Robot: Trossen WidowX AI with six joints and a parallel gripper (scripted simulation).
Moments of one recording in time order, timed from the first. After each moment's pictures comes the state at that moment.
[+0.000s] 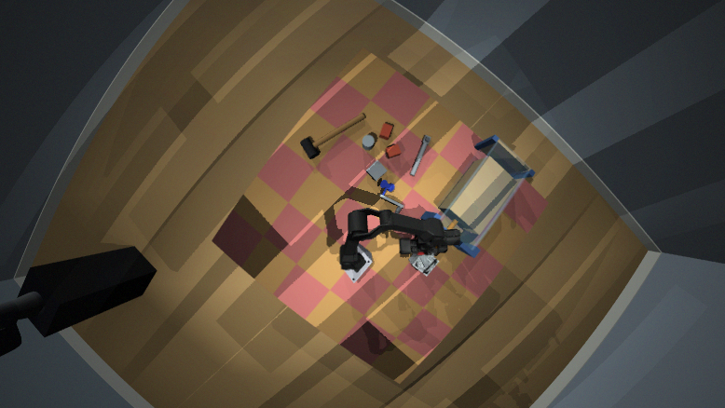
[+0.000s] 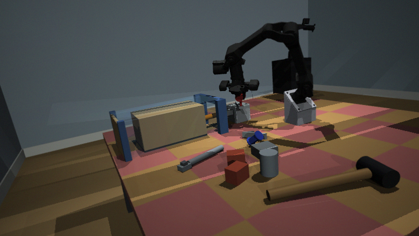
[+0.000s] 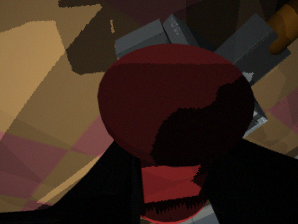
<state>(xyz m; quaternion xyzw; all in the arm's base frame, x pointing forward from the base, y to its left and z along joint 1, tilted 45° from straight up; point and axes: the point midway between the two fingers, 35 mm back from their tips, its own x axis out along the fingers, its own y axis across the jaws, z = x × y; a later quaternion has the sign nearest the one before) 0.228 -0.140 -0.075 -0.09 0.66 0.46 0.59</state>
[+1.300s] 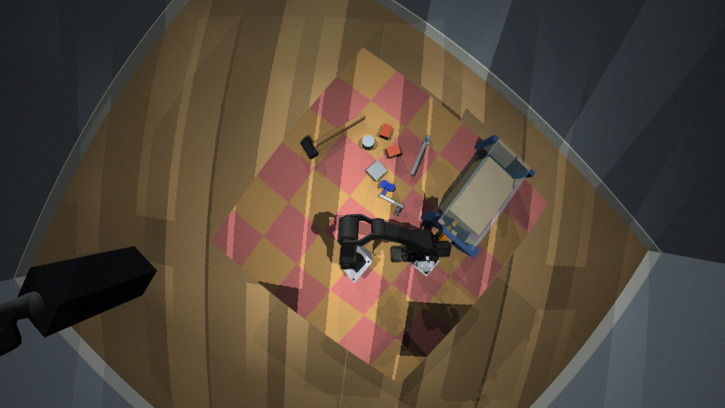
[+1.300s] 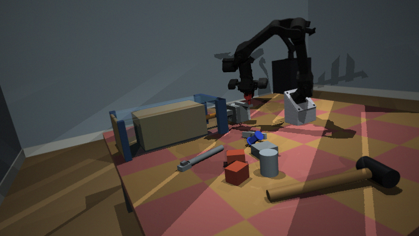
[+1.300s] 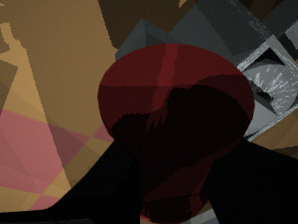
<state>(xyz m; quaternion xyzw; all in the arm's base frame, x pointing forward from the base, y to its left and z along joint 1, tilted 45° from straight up) 0.181 -0.136 -0.072 -0.08 0.66 0.47 0.59</state>
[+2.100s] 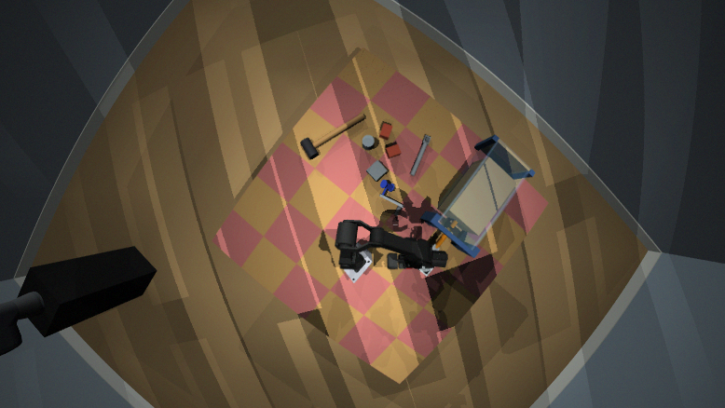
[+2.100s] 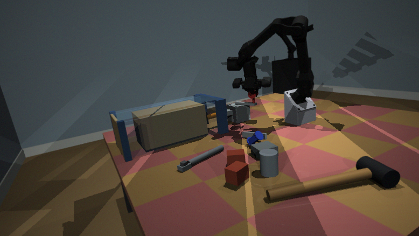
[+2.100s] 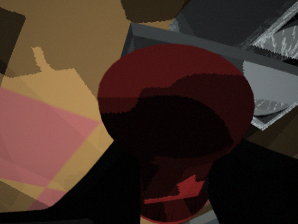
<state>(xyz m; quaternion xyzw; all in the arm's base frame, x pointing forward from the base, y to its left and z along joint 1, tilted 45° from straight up) 0.150 -0.143 -0.077 -0.08 0.66 0.47 0.59</state>
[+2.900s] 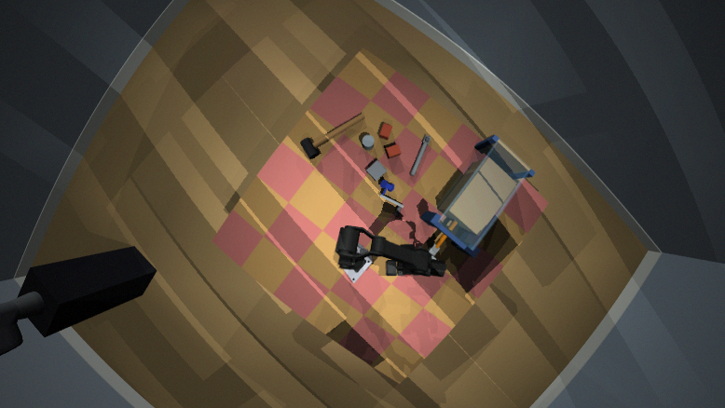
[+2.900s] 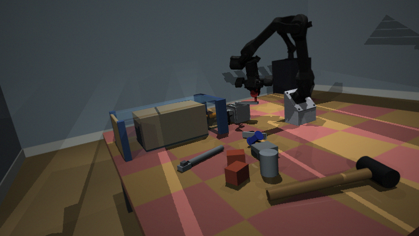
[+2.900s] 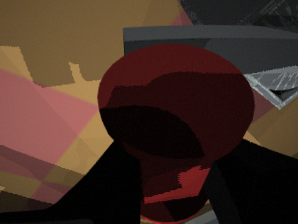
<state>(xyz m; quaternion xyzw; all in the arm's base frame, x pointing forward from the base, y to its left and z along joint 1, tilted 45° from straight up) 0.126 -0.153 -0.087 -0.08 0.66 0.47 0.58</state>
